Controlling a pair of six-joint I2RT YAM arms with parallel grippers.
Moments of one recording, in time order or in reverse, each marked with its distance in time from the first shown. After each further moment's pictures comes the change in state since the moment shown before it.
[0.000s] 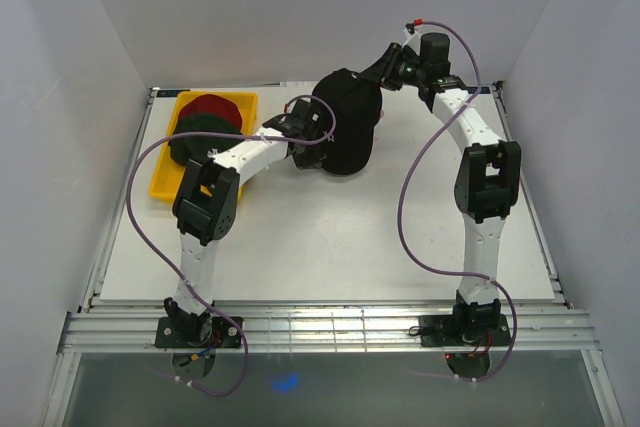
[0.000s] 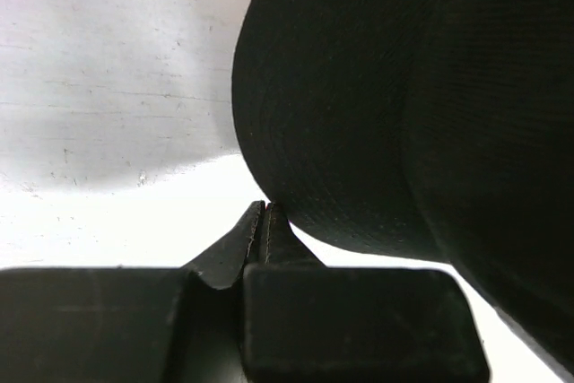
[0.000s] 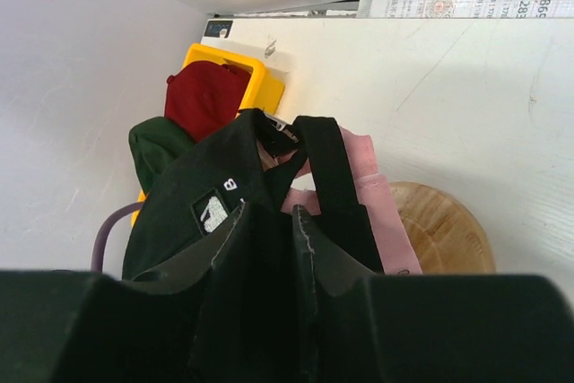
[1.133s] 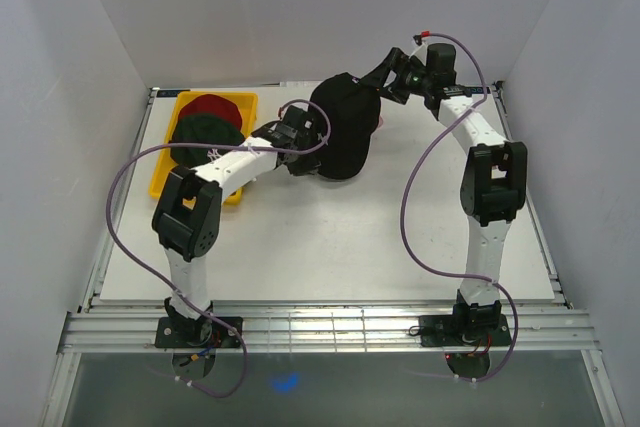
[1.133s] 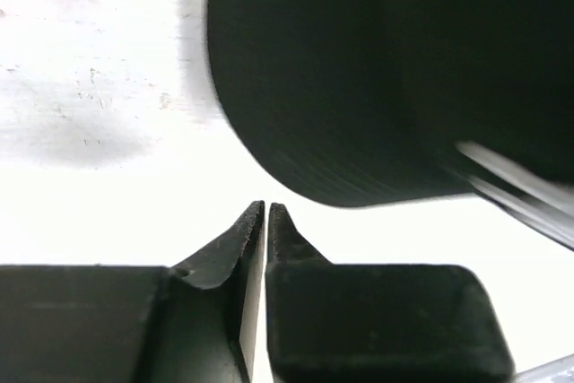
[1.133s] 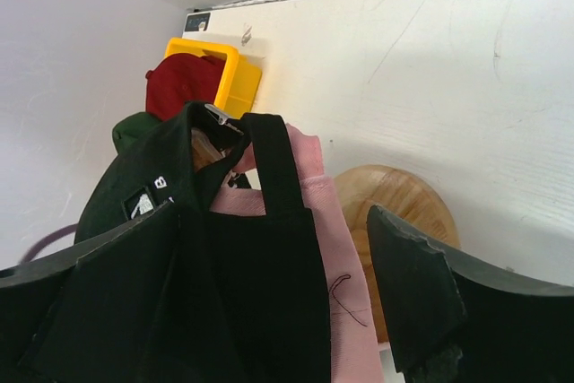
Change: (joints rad) left arm -0.018 -0.153 -0.190 0.041 -0.006 0.016; right arm -0.030 -0.054 -0.148 0.057 0.003 0.014
